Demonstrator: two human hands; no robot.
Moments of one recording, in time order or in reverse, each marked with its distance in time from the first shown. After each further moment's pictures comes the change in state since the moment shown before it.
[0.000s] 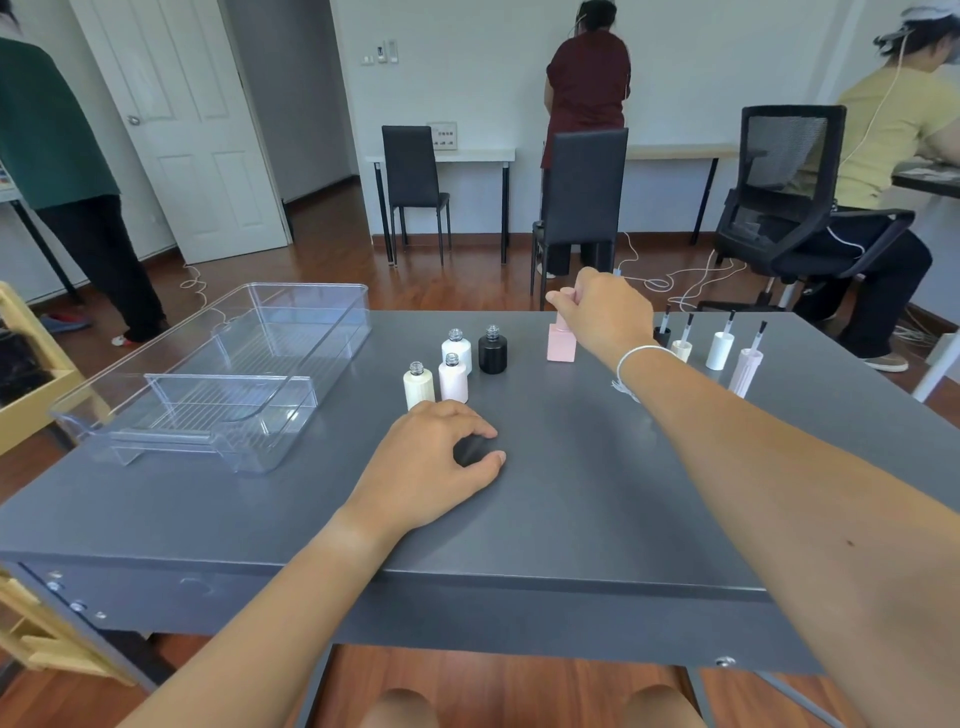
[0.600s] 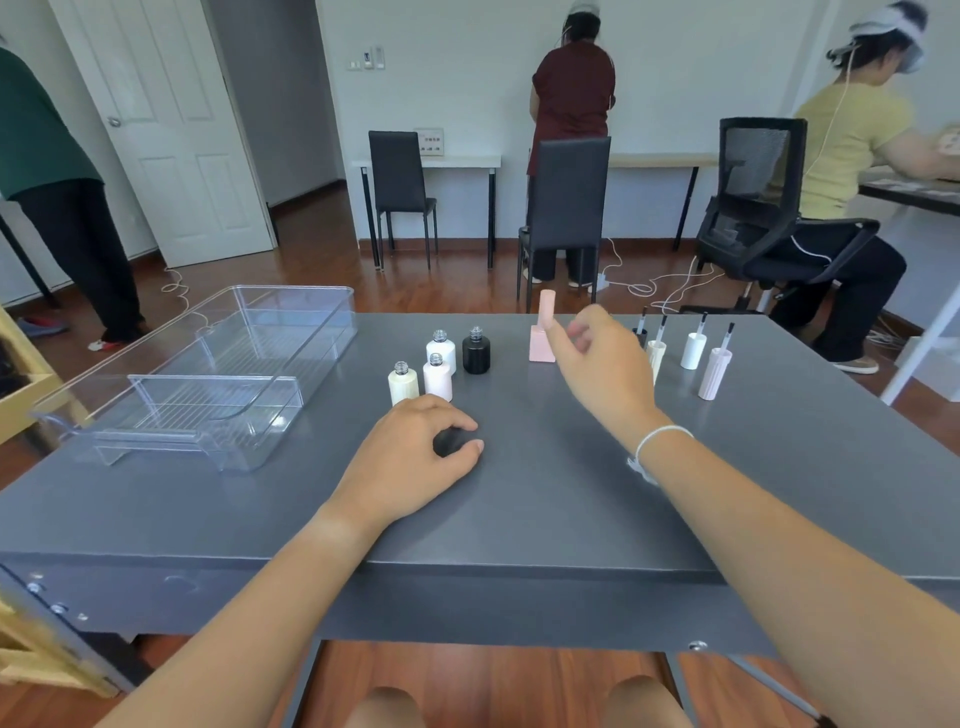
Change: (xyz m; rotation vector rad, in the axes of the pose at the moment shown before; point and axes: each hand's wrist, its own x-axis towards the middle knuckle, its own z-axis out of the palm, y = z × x) left_hand 0.001 -0.002 -0.001 -0.098 0.005 -0.040; right_hand -0.072 0.006 -0.015 0.297 0.084 0.071
